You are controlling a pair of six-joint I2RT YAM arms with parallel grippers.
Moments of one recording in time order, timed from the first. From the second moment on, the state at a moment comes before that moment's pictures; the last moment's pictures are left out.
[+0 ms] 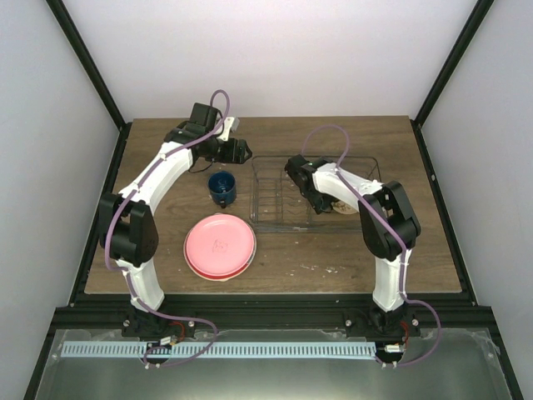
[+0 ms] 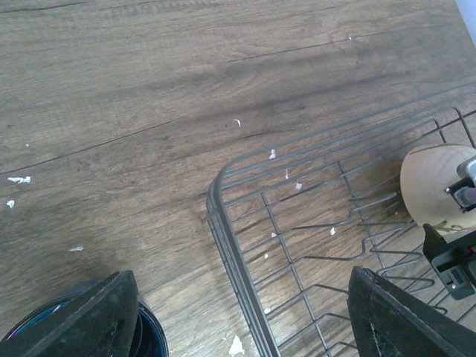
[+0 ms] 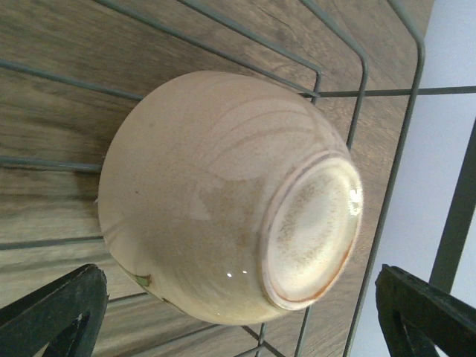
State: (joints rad) left arm -0.33 1.85 1.66 -0.69 0.36 -0.19; right arm 0.55 1.94 1.43 -1.05 0.75 0.21
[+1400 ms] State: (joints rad) left arm -0.32 1.77 1.59 -0.87 0.14 -0.13; right arm 0.46 1.90 1.38 -0.90 0.76 0.13
